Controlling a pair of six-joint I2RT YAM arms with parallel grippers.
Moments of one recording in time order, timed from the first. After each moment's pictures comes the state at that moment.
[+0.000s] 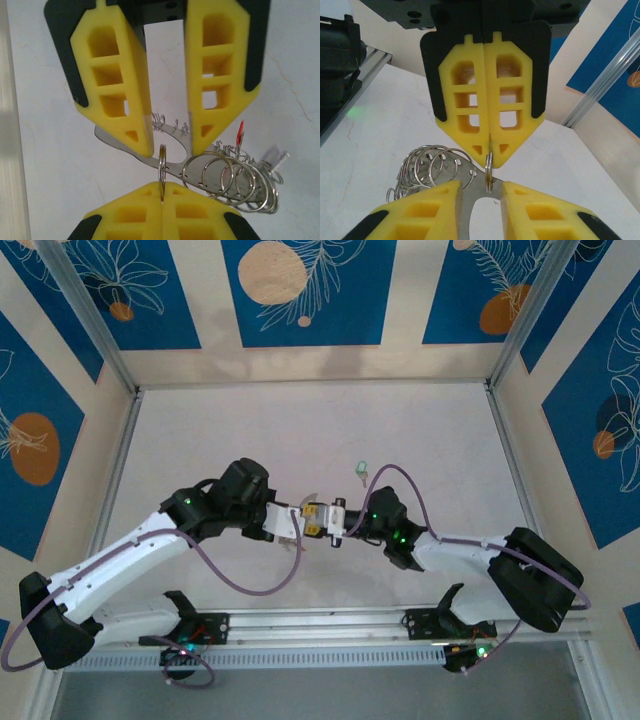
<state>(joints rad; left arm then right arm) -0.84 1.11 1.04 -0.78 0.11 1.04 0.85 1.31 0.44 0.78 -0.53 -0.49</state>
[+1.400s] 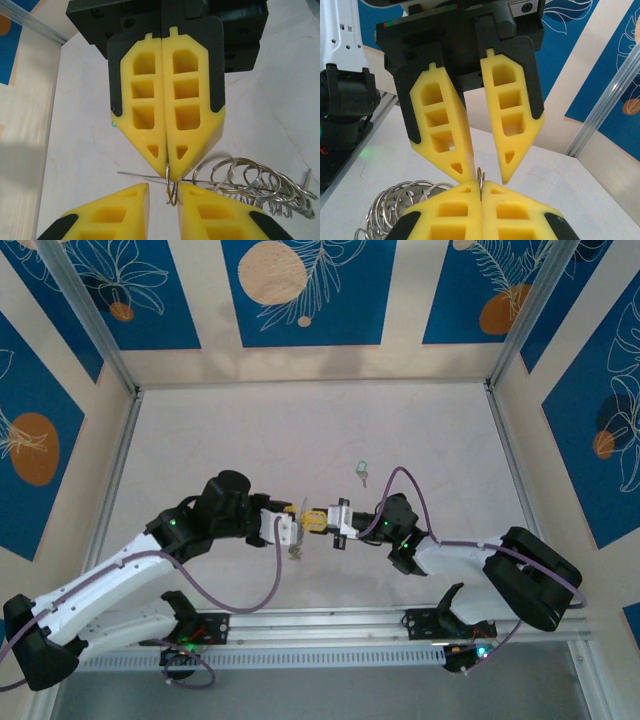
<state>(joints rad) -0.84 0.94 0.86 -0.52 0.26 0.96 0.83 1.32 0.37 1.03 -0.61 -0.35</state>
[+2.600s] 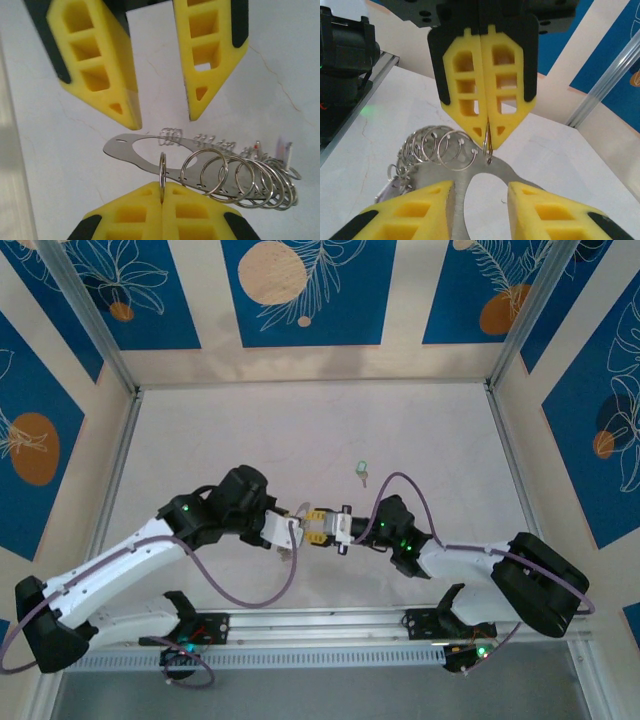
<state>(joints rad) -0.88 1.10 1.01 -0.80 0.09 1.11 0.85 1.27 0.35 0.84 -0.54 -0.48</state>
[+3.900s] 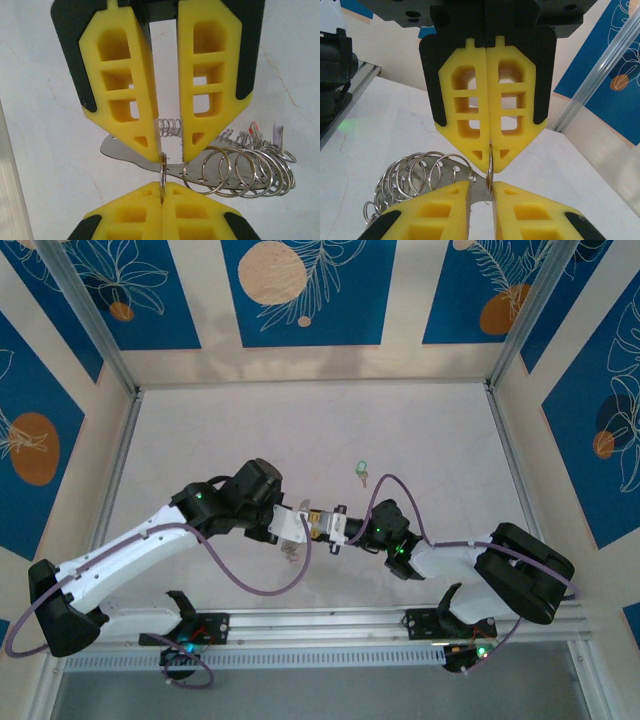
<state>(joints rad) -0.91 1.17 1.12 -0.88 0.04 1.05 0.89 1.36 0.35 1.01 -0.45 -0.43</state>
